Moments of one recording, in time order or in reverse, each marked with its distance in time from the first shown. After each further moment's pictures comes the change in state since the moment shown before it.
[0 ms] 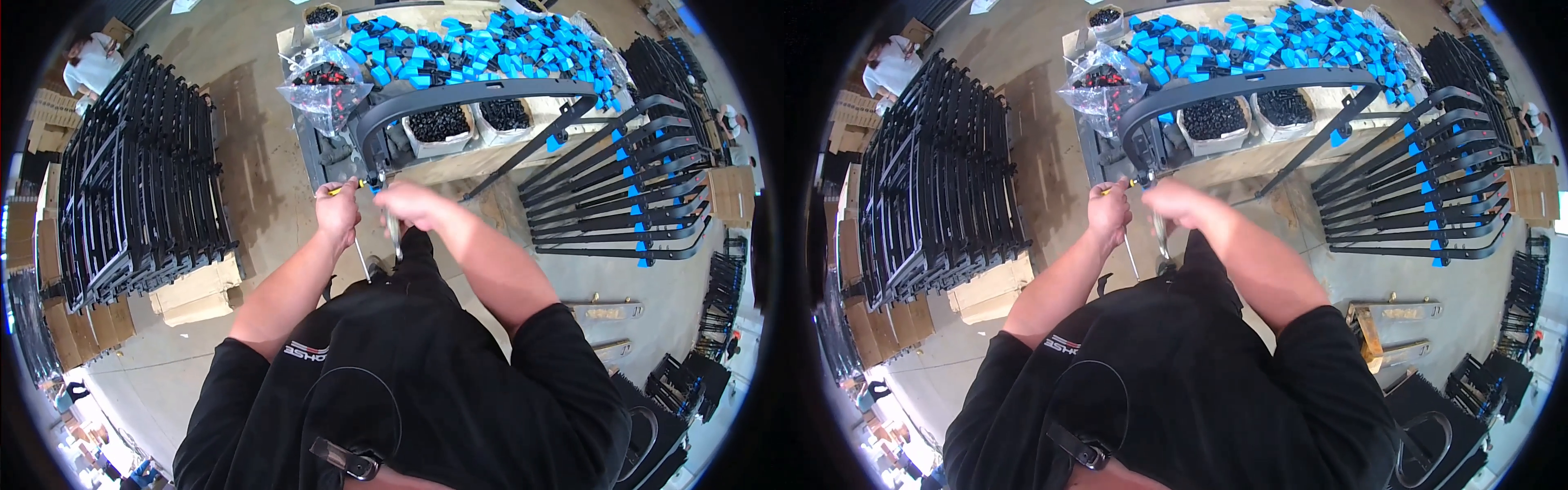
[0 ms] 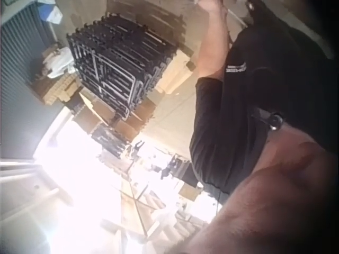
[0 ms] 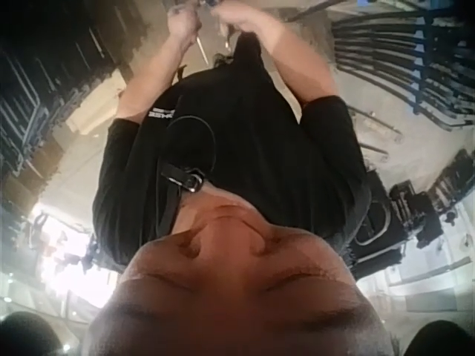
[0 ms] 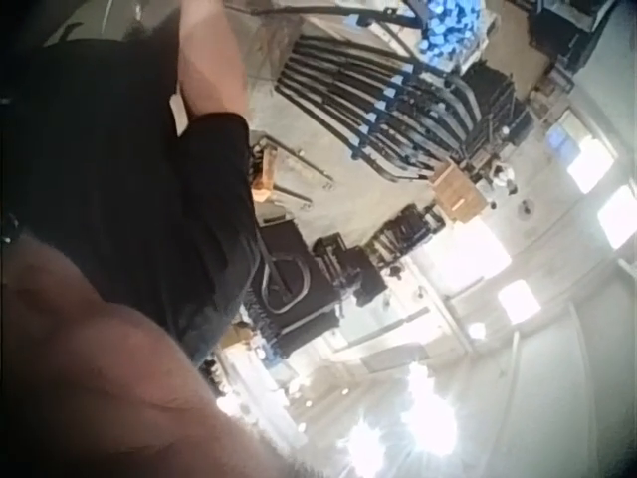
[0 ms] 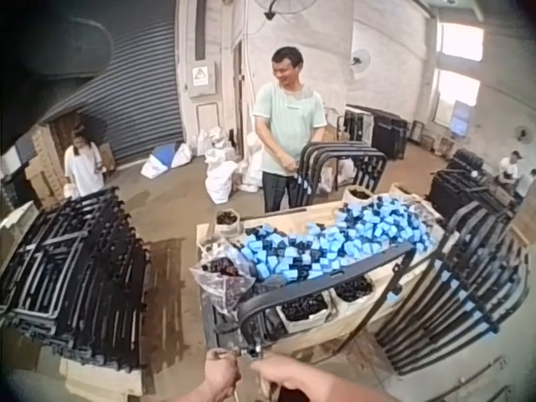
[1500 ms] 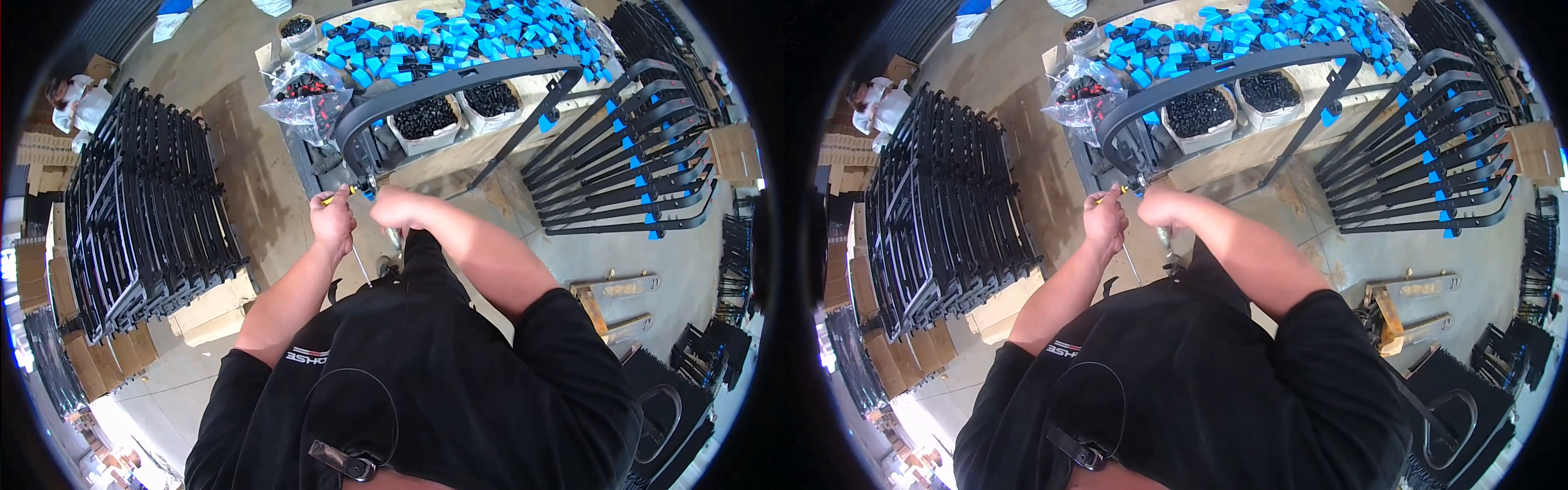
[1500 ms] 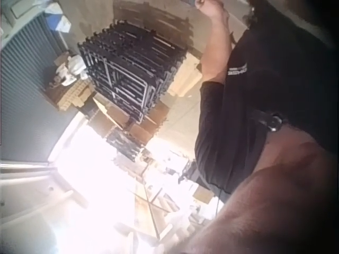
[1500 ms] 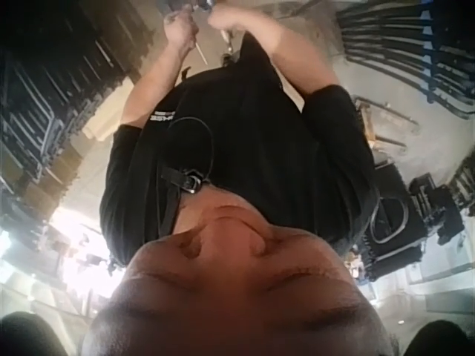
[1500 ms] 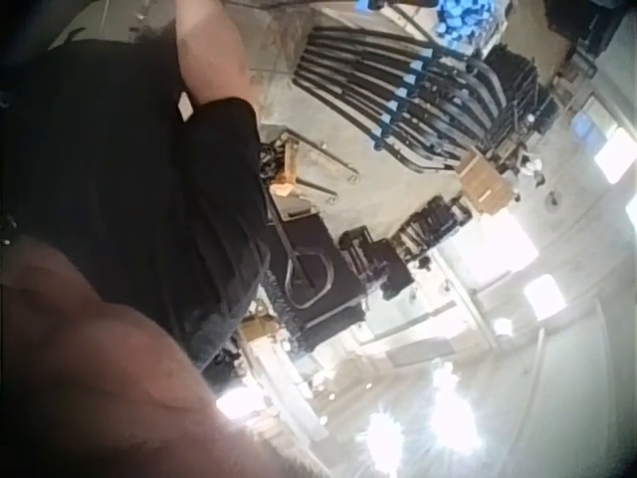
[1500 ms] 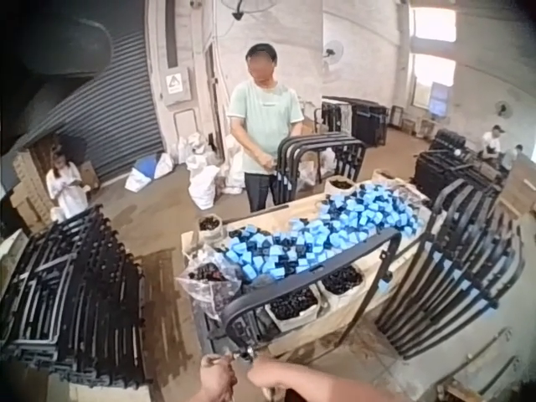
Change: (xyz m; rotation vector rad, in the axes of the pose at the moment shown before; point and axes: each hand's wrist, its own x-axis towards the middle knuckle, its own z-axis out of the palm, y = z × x) left_hand 0.001 -0.002 -0.003 -0.037 -0.038 0.014; right_hand 0.002 0.002 0.007 -0.128 0.126 -0.082
